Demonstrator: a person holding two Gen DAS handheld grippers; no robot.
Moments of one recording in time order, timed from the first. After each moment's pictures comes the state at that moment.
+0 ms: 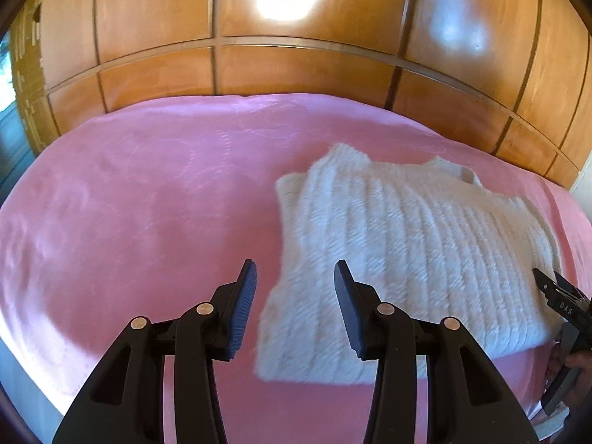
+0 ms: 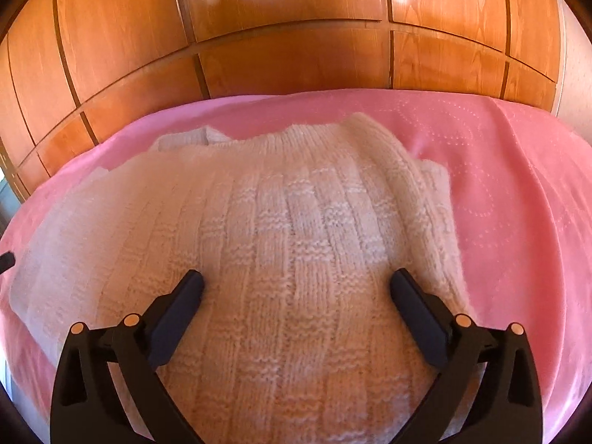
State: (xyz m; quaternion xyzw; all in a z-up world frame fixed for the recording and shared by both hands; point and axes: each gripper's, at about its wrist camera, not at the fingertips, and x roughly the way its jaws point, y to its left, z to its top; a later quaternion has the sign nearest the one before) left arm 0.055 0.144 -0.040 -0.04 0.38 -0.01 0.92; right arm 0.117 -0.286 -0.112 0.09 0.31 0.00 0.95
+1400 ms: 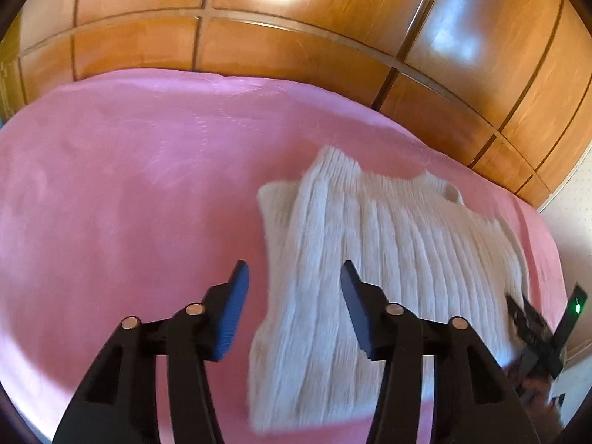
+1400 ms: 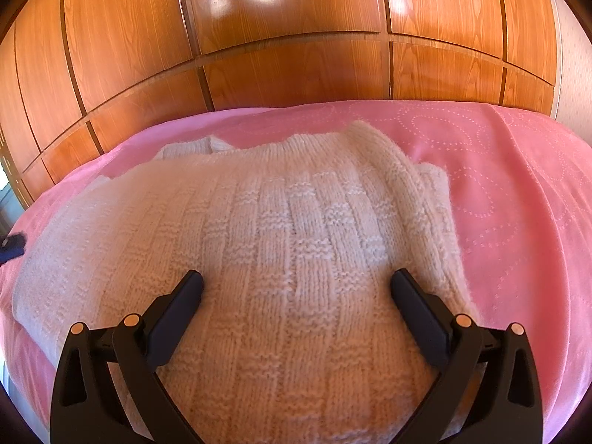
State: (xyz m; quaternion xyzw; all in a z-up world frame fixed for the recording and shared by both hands) left arm 0.117 0.164 -0.039 -0.12 0.42 -0.08 0.90; right arm 0.107 -0.284 -0.113 0.09 0.29 0.00 0.95
